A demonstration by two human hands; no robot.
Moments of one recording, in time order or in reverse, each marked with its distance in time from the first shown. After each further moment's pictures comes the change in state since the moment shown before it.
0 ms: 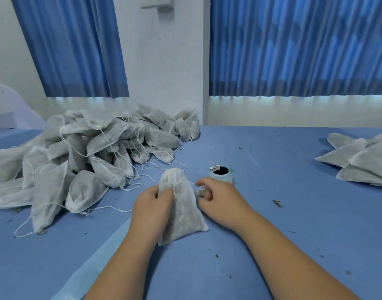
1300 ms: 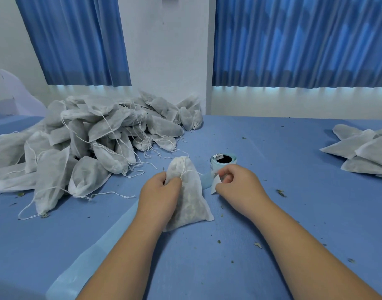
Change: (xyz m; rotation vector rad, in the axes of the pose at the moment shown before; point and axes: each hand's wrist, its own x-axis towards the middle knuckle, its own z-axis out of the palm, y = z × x) left_hand -0.005 0.003 0.004 0.041 -0.035 0.016; right_hand -0.011 0.002 -0.016 0.100 0.161 0.161
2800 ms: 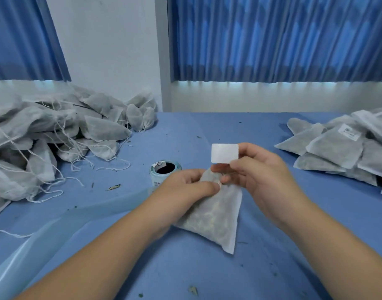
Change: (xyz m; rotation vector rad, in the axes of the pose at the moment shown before) left_hand 0.004 0.060 0.119 -0.264 -0.852 0.031; right_hand 0.005 0.041 -0.117 0.727 0.026 -0.053
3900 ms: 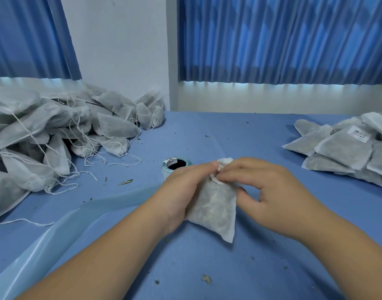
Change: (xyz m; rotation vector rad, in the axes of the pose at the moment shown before) left_hand -0.004 -0.001 -0.006 -0.290 0.030 -0.040; right_hand -0.025 -0.007 0.004 -1.107 -0.254 -0.525
